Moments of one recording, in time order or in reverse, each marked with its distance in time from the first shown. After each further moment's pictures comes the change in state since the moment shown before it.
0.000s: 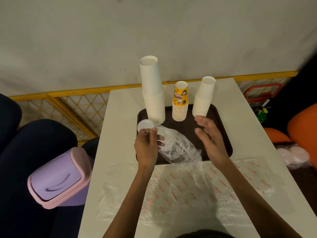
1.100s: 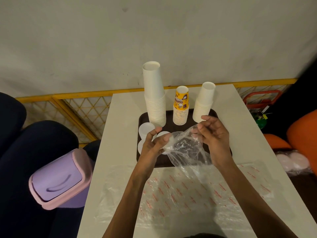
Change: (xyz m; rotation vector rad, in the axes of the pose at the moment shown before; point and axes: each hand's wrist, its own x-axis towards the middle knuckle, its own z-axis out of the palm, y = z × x) left_hand -0.008 0.004 -0.013 -0.258 -0.461 -0.213; right_hand 0.008 -0.015 0.002 0.391 0.133 -0.051
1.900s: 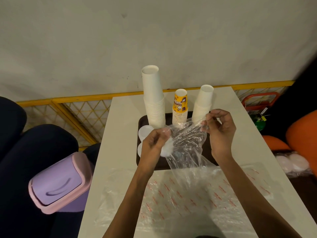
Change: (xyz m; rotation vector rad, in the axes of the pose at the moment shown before) left_hand 0.005 0.008 0.008 0.103 0.088 0.263; right_hand 0.020 -0.005 -0.001 -0.045 0.233 -0.167
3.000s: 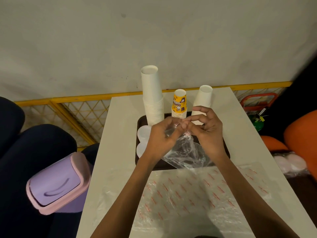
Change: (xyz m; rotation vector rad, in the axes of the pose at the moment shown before) left_hand 0.015 0.029 0.022 0.366 -0.172 0.365; right_hand -0.009 -0.015 0.015 -0.167 -0.318 -0.071
